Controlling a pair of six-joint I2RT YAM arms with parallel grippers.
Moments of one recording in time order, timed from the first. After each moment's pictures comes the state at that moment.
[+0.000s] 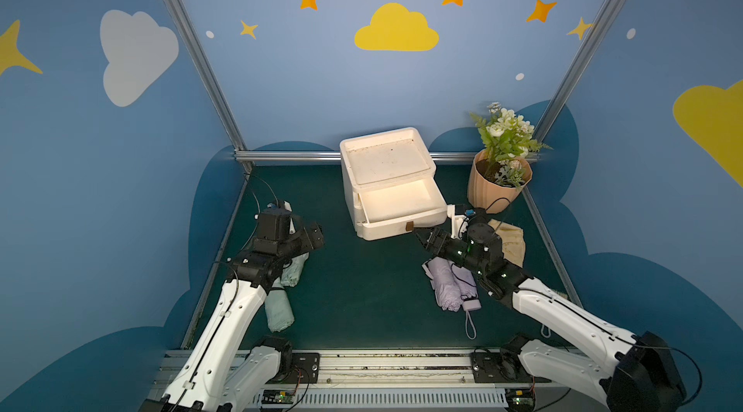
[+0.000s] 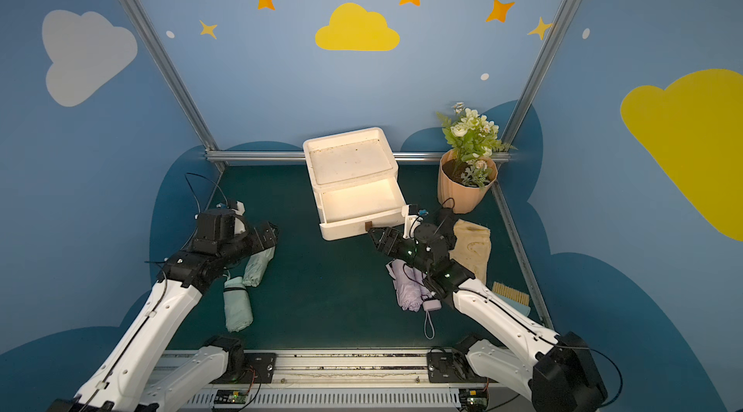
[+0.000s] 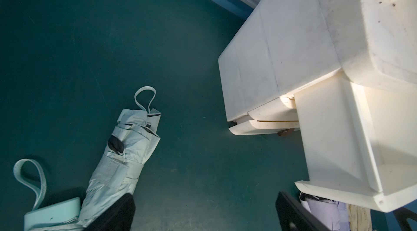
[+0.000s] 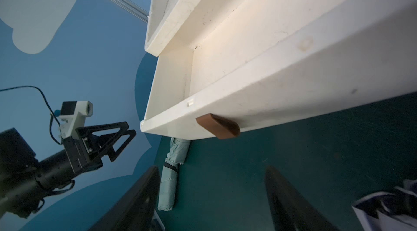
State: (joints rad) left arm -0.16 0.96 0.94 -0.73 0.04 -0.50; right arm 0.65 1.03 0.63 0.09 -0.19 0.81
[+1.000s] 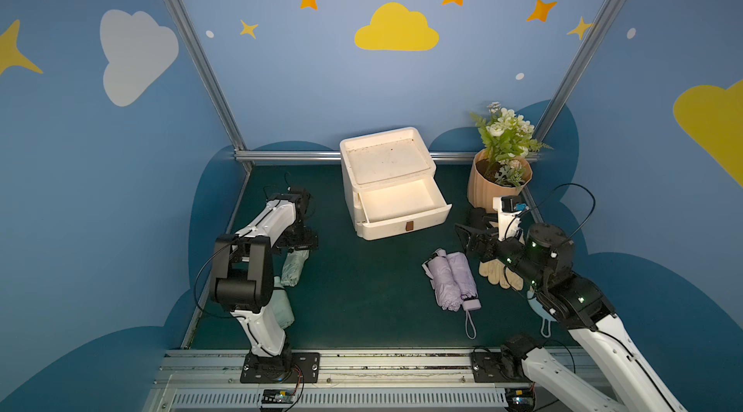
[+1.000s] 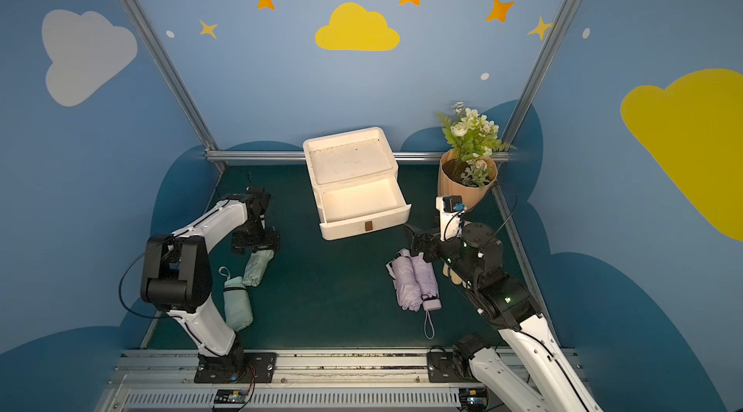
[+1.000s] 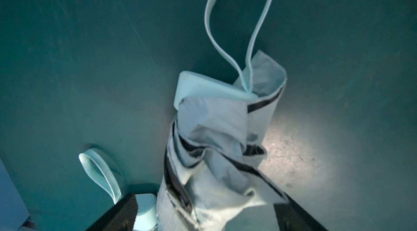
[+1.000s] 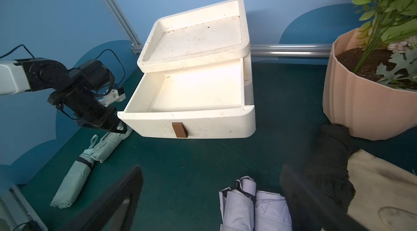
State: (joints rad) left arm -0.06 1.81 1.28 -1.06 -0.15 -0.25; right arm 0.51 0.71 0.92 -0.51 -0.04 0.25
